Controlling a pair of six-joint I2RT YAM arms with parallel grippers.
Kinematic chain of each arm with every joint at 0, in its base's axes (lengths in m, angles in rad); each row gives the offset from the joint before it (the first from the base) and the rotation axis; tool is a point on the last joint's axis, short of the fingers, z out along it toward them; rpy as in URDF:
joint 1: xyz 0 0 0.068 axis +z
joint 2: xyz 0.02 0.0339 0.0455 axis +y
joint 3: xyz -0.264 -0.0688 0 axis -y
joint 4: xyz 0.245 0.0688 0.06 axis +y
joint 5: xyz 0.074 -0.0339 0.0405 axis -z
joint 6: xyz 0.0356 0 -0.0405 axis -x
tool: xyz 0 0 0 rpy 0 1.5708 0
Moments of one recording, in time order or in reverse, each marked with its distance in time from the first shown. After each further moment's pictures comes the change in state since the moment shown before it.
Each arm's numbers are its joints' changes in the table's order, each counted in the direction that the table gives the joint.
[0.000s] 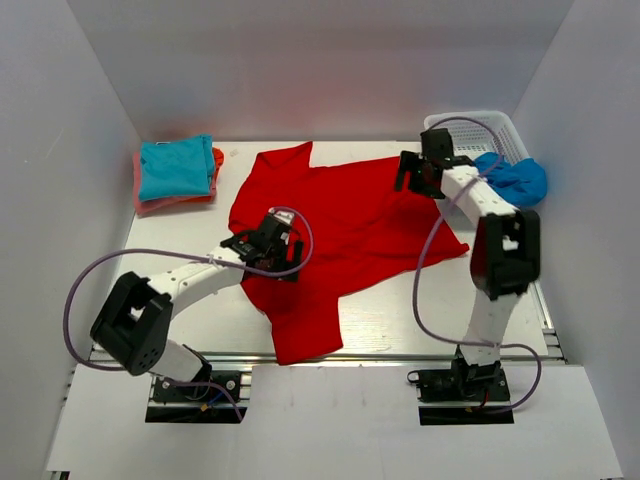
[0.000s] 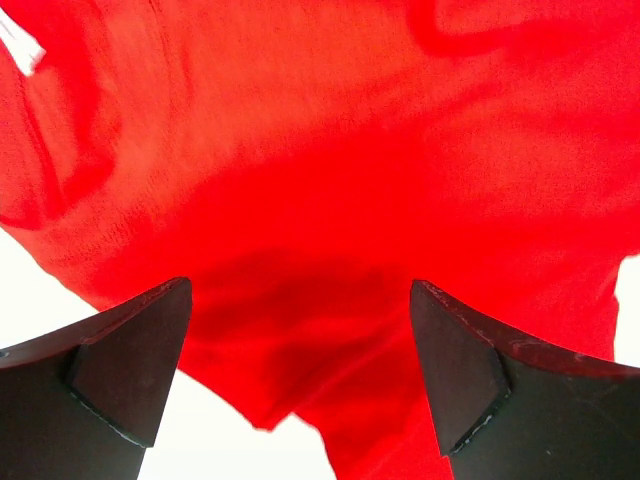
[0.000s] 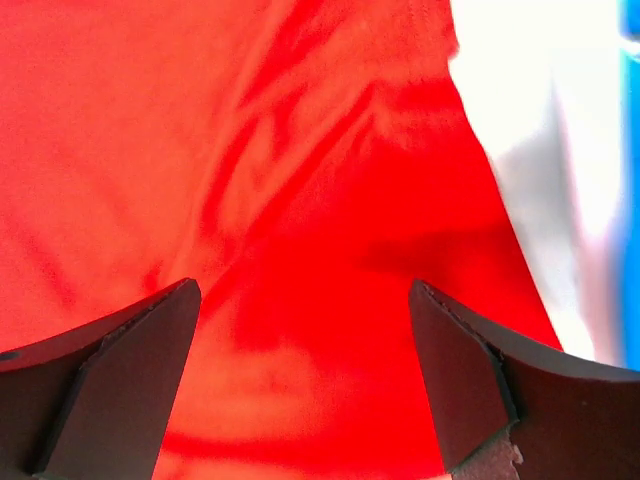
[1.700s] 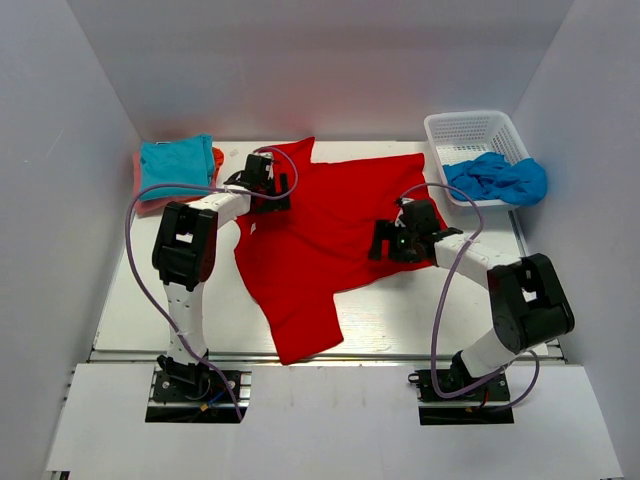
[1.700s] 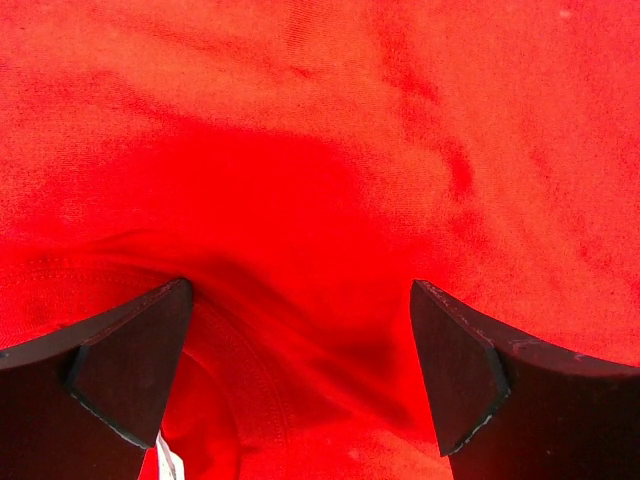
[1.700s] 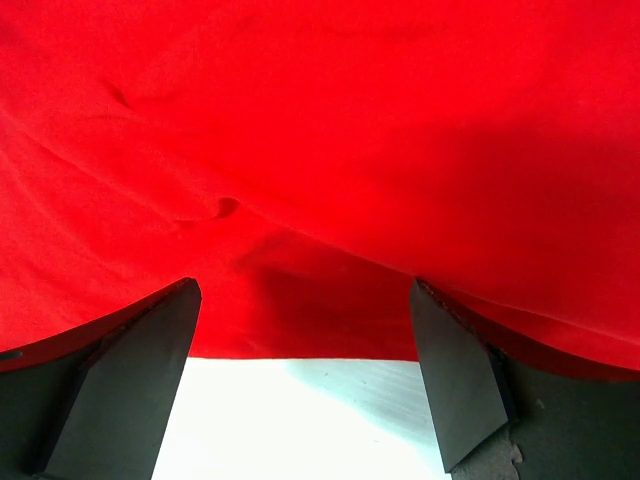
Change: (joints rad) left arm 0.351 0.672 0.628 -0.186 0.122 -0.031; right arm 0.195 -0.474 -0.813 -0.350 -0.222 -0.064
